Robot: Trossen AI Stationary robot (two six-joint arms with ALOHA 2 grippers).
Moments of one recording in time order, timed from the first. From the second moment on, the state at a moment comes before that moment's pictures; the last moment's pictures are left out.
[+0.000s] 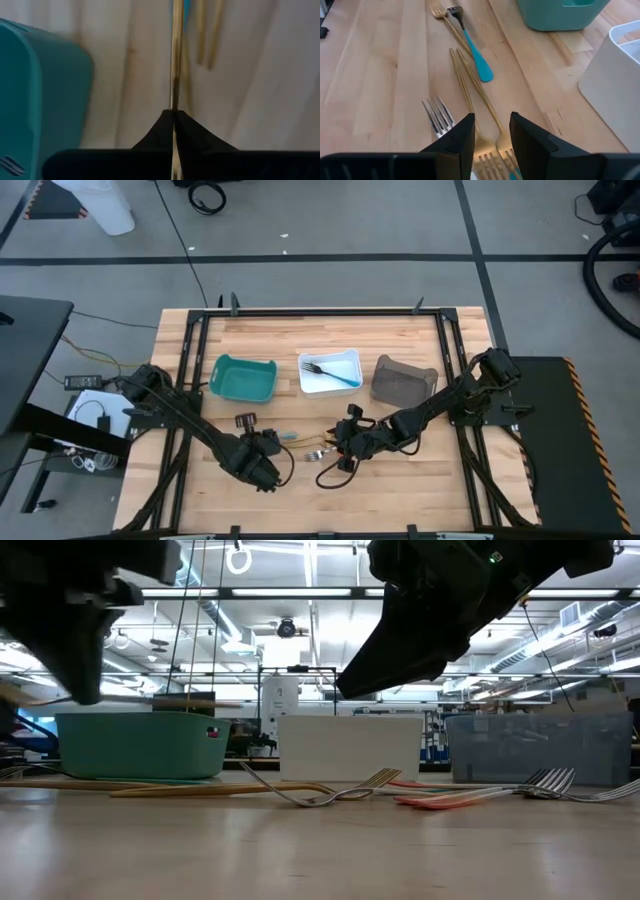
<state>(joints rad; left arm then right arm) -0.62 1.78 1.27 -1.19 -0.40 -0.81 0.42 1.78 0.96 0.12 0.50 0.42</state>
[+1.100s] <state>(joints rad) -0.45 1.71 1.27 -1.54 -0.72 -0.67 0.47 1.78 0.96 0.11 0.56 0.42</state>
